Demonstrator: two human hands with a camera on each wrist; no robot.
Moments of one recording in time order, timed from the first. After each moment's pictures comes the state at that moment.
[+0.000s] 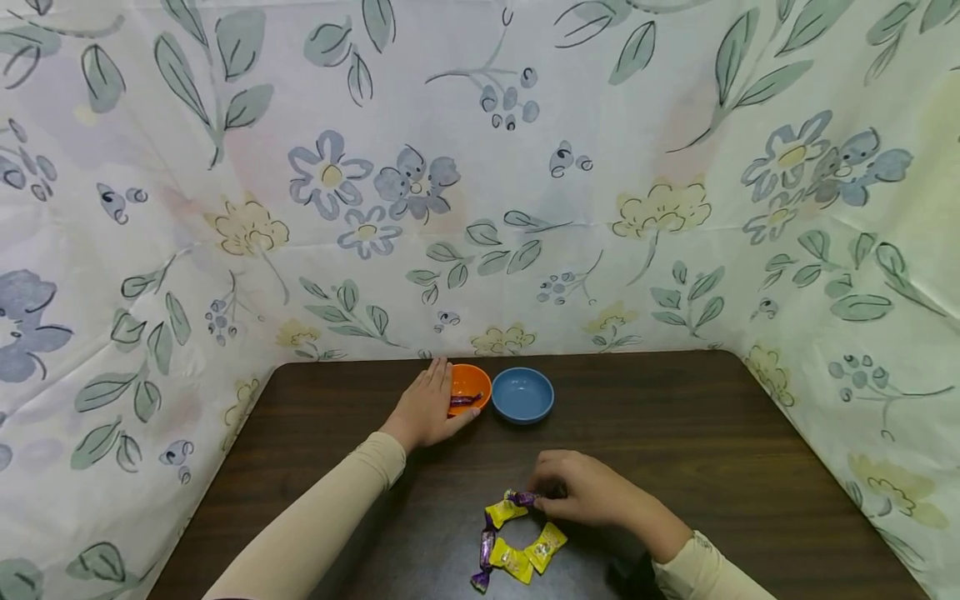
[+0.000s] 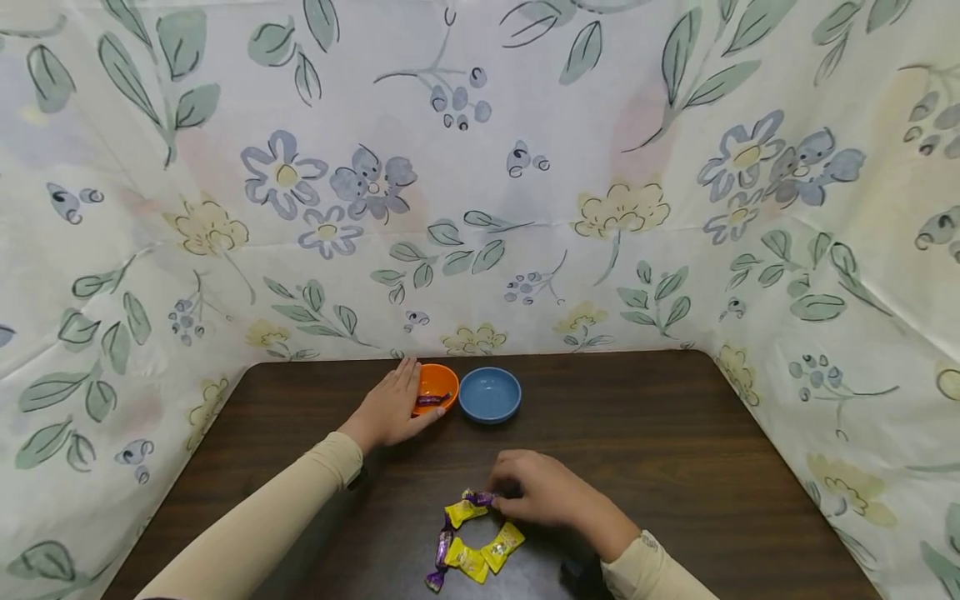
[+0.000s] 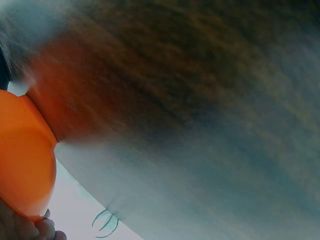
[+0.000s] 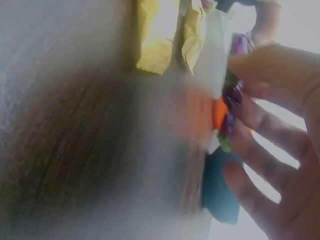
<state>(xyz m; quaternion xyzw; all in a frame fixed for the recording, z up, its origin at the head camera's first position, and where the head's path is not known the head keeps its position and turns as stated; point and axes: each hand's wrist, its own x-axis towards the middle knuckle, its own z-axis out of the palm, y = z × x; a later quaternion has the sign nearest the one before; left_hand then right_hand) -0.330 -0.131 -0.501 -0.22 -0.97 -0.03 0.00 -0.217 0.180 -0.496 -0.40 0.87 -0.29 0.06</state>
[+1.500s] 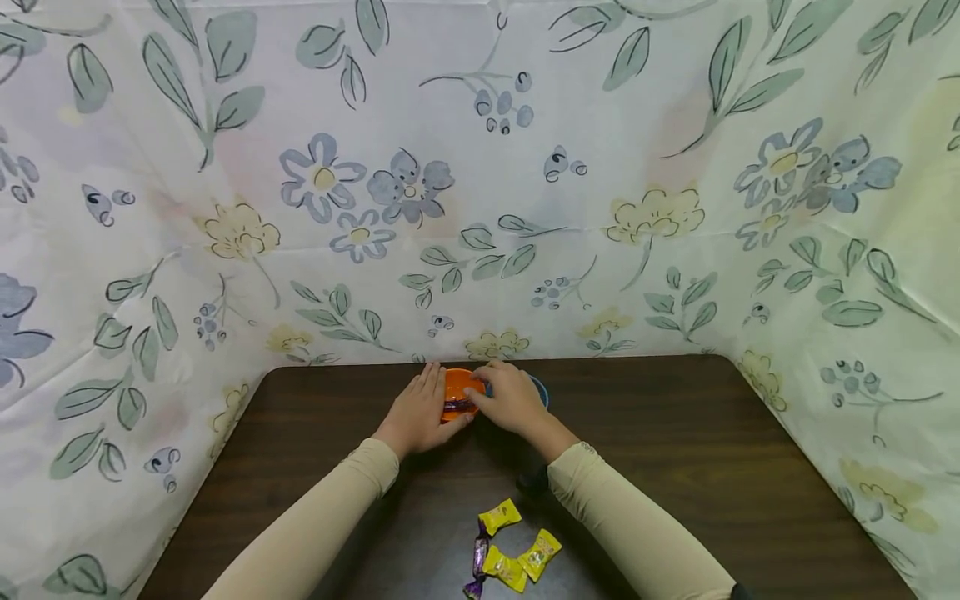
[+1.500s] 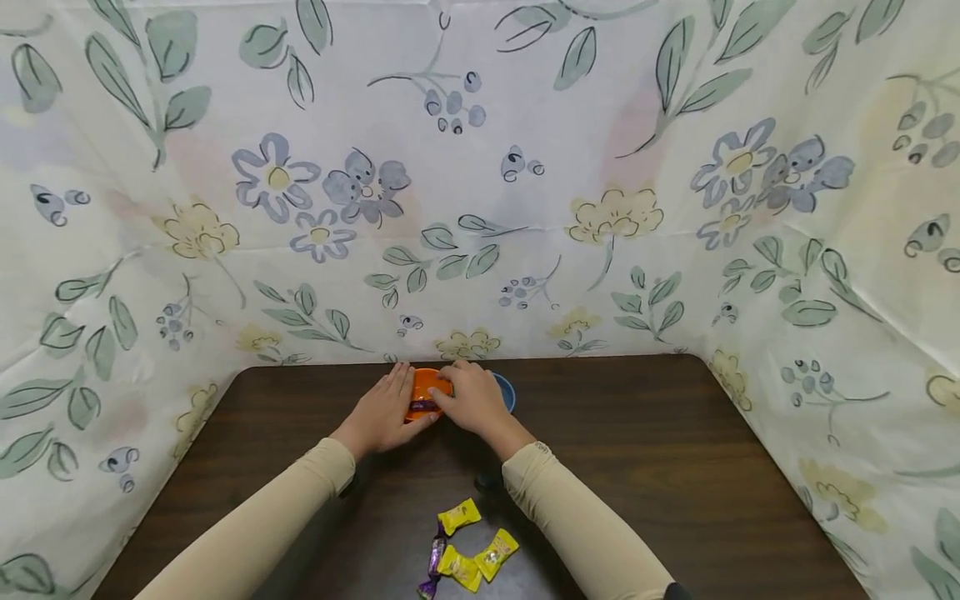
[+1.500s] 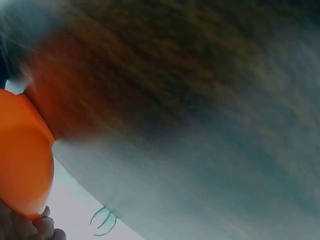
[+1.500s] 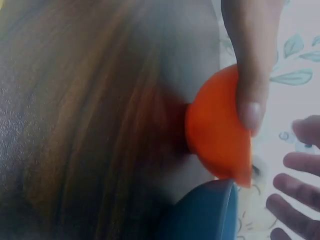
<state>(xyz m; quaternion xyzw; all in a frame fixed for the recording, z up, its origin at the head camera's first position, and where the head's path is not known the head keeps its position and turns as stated) -0.330 -0.132 -0.501 -0.23 -0.97 -0.04 0.02 -0.332 0.081 -0.475 -0.23 0.94 -0.23 -0.11</state>
